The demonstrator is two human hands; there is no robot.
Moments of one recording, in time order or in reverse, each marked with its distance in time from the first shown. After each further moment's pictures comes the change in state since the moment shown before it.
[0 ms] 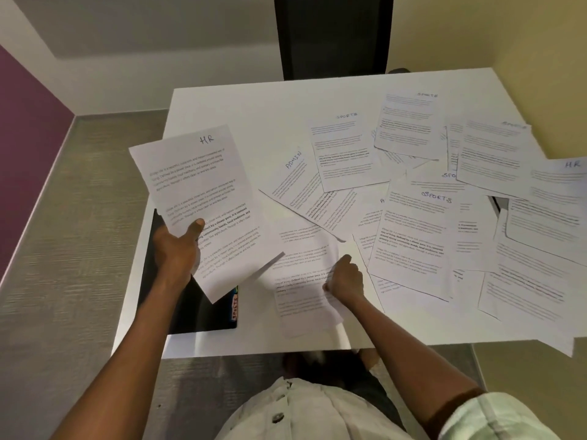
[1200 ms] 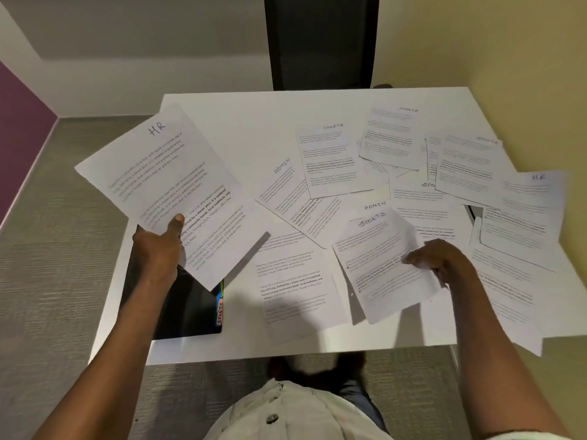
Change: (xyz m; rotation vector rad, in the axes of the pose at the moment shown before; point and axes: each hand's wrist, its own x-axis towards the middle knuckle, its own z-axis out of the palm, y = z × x) left_hand 0.003 0.004 -0.003 -0.027 0.091 0.049; right_hand 0.026 0.115 -0.192 0.328 -0.057 0.229
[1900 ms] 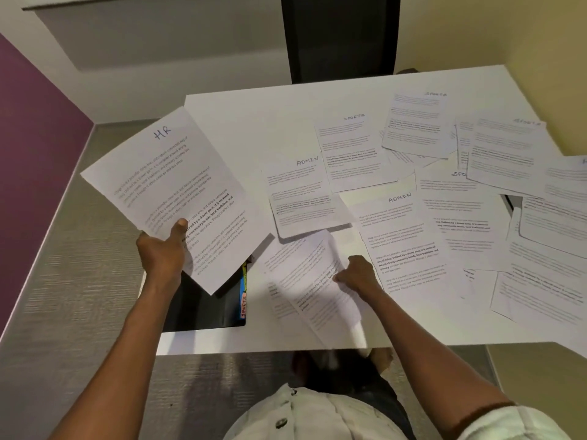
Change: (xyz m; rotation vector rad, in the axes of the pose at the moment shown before) left_hand -0.013 0.013 -0.023 0.073 0.064 0.069; right_hand -0.017 -0.037 0.201 -0.133 -0.081 -0.235
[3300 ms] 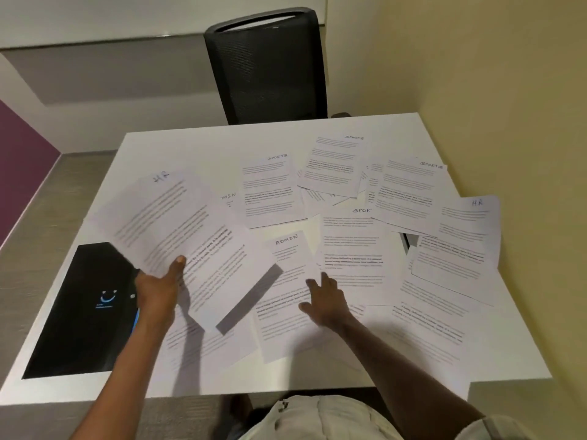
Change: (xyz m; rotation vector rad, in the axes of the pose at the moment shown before) left_hand -0.133 -0.014 0.190 -0.022 0.013 -0.030; right_hand 0.041 0.129 -0.147 -0.438 -0.015 -0.363
